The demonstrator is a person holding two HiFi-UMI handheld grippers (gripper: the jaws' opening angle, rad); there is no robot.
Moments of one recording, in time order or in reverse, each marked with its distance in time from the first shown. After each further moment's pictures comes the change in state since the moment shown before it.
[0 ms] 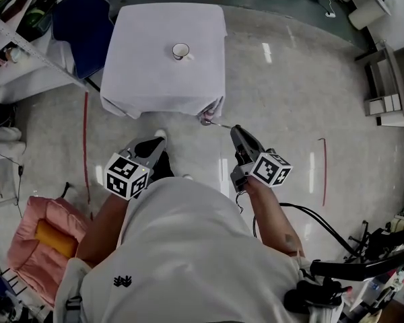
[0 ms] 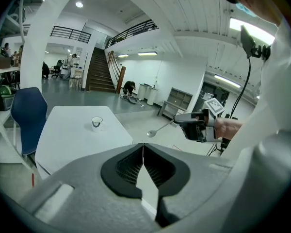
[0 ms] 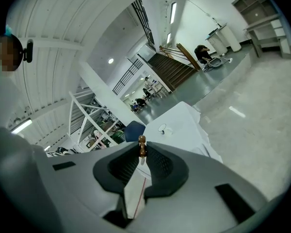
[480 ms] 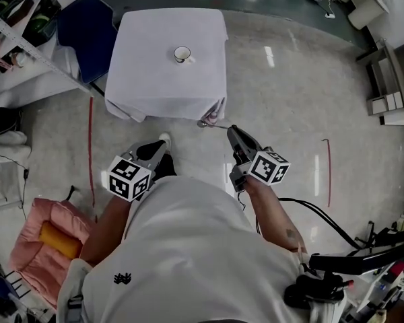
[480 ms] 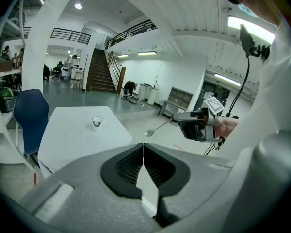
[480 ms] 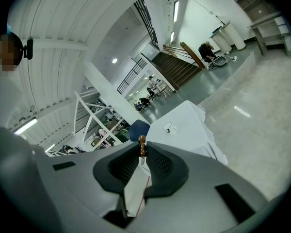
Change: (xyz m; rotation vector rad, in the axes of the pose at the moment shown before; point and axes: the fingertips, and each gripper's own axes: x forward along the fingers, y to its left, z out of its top) left arm -0.016 -0.012 -0.005 0.009 0.004 0.011; right arm -0.005 0.020 -0.009 -0.017 0.009 0.044
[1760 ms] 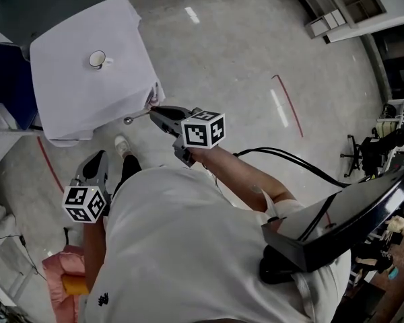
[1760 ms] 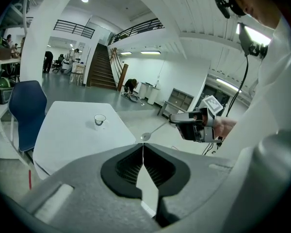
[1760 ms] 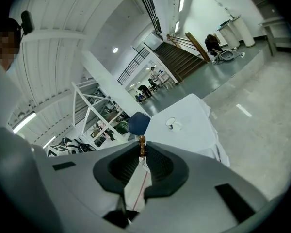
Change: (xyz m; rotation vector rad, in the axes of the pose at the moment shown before) left arm 0.028 0.048 0.014 -0.062 0.018 -0.032; right arm 0.067 -0.002 0.009 -0.039 0.117 0.005
